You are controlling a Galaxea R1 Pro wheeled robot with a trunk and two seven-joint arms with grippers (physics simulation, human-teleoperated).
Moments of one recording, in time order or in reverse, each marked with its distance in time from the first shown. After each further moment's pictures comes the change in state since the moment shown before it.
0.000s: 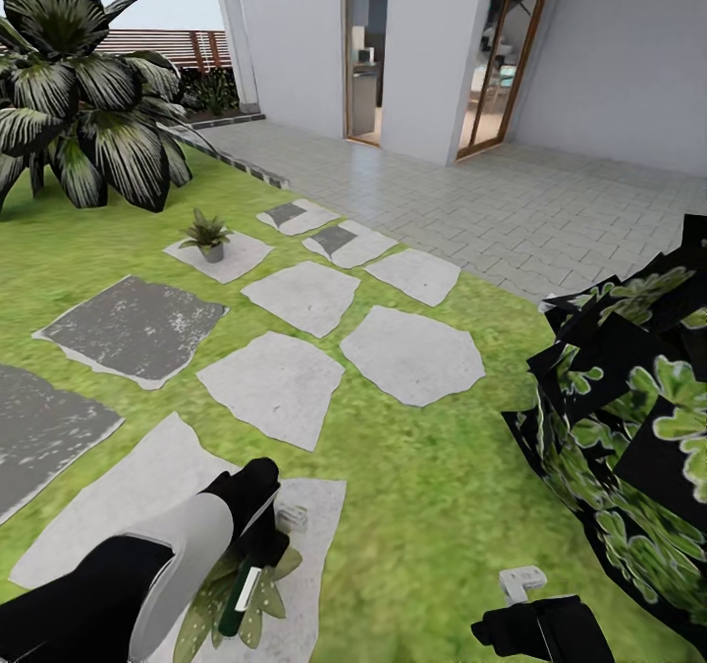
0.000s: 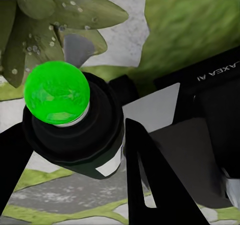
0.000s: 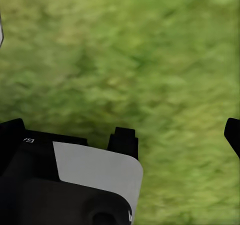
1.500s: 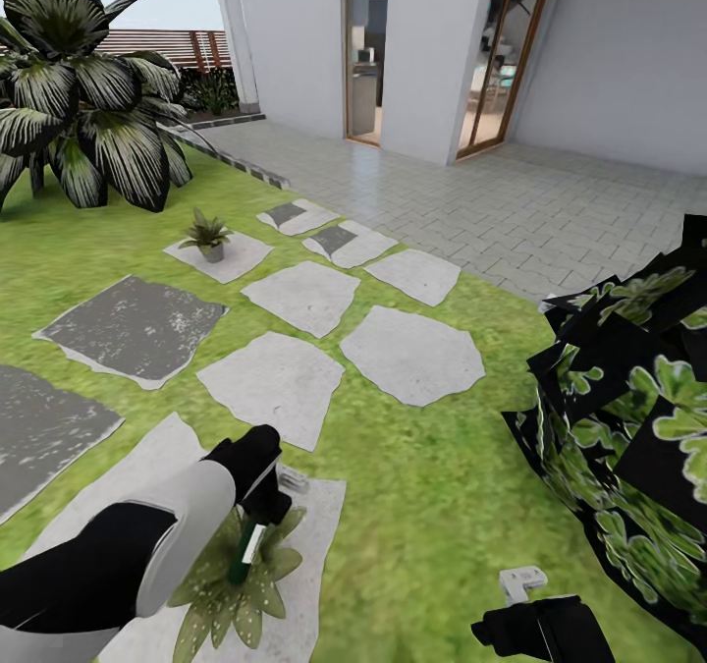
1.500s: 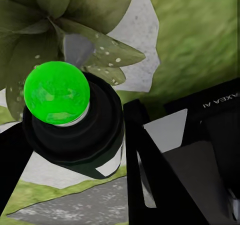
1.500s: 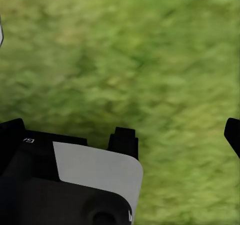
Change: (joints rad) left arm -0.100 0.000 0.000 0.001 0.000 0.000 0.002; right arm 0.000 0.000 -0.002 0.000 -0.001 0.000 0.000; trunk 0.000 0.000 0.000
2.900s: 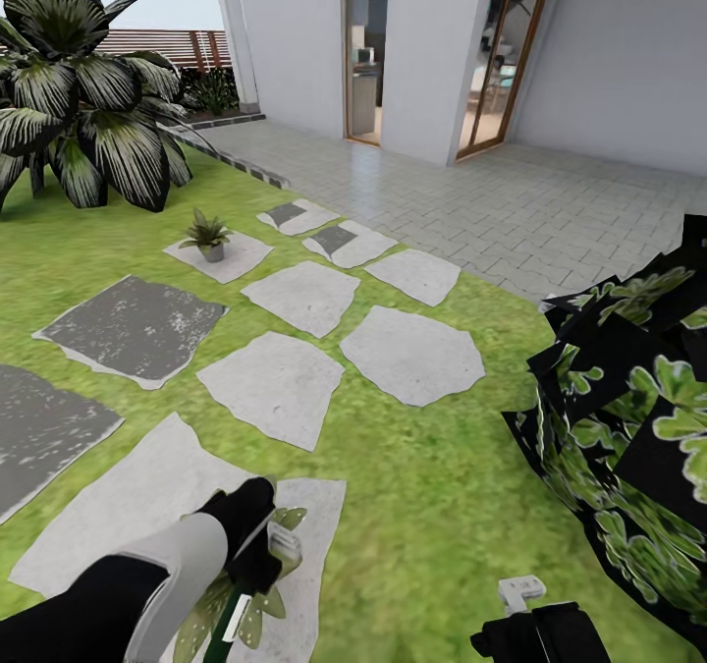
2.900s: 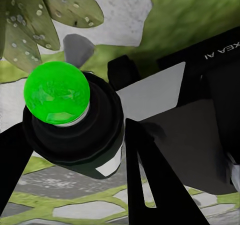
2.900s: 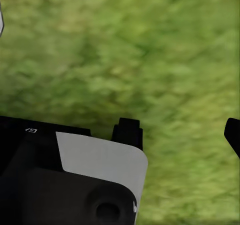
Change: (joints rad) left arm 0.156 0.013 -0.017 0.007 -0.004 -0.002 0.000; right arm 0.000 0.000 0.000 0.041 0.000 -0.001 0.000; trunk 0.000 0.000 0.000
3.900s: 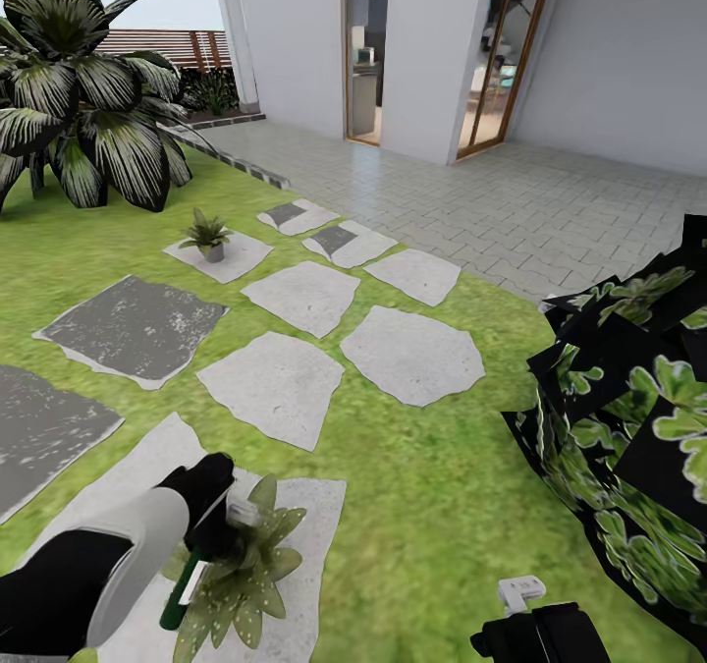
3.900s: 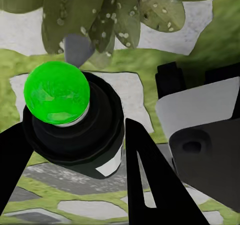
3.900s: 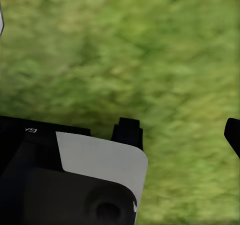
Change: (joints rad) left arm -0.072 0.137 0.000 0.000 -0.009 0.000 0.000; right arm 0.000 0.000 0.000 0.001 0.000 0.000 0.000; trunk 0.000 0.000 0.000
